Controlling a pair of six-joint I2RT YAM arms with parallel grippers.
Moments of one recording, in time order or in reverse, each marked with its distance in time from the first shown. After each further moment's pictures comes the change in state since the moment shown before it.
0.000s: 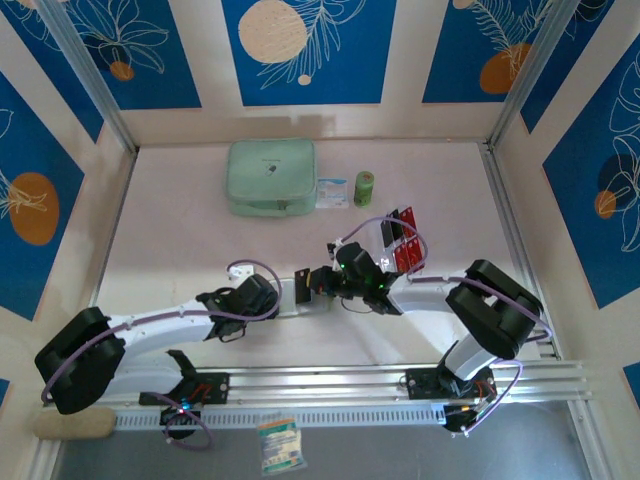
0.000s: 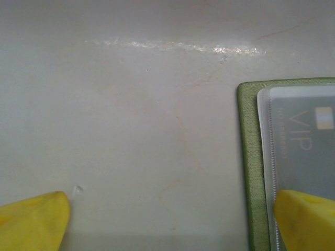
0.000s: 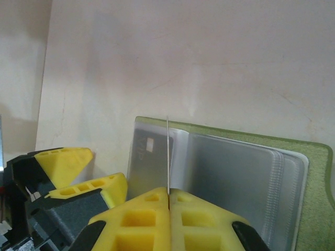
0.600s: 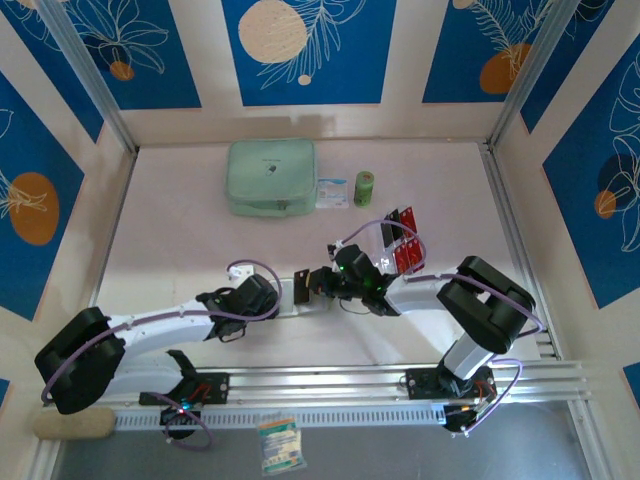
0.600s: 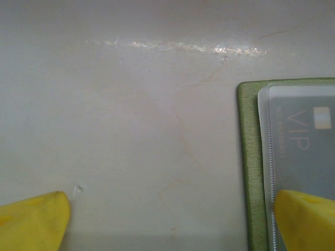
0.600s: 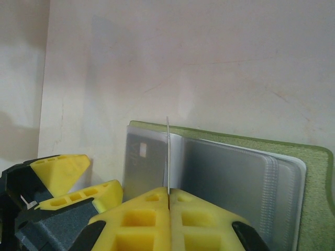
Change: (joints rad) left arm 0.000 0.000 0.000 0.000 0.000 0.000; right arm 0.001 0.046 -0.017 0.074 0.003 0.047
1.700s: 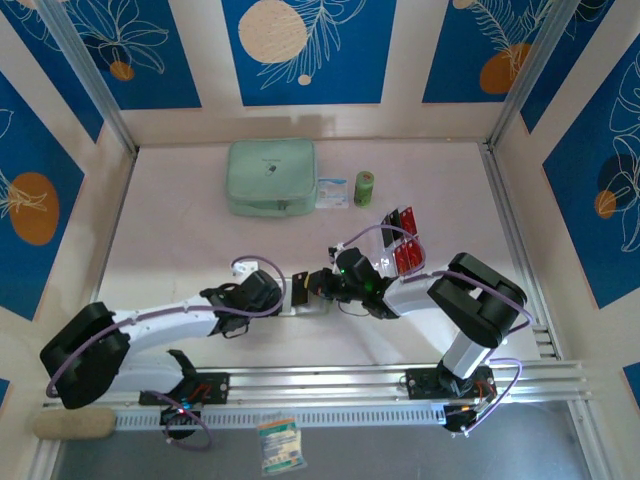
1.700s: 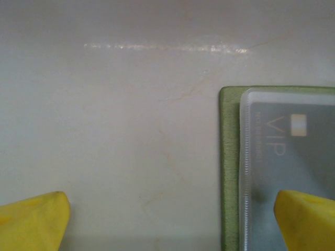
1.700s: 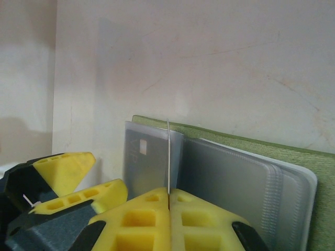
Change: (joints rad) left arm 0.000 0.048 0.046 -0.005 0.000 0.027; right arm 0.000 0.048 -0.028 0.109 -0.026 0.072
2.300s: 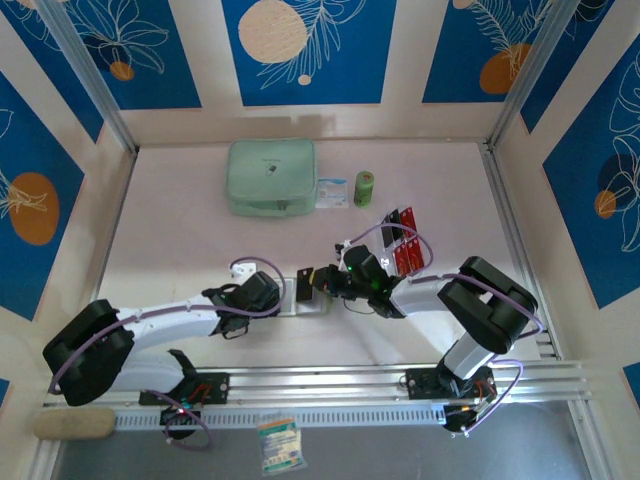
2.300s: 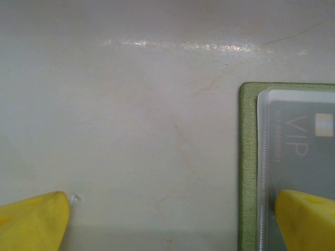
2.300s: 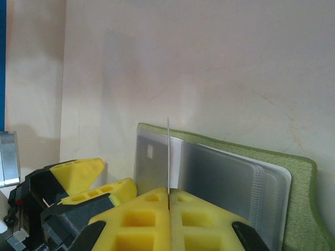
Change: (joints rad) left arm 0.000 0.012 -0.003 -0.014 -0.019 -0.035; right arm -0.042 -0.059 -0.027 -0.009 -0.019 -0.001
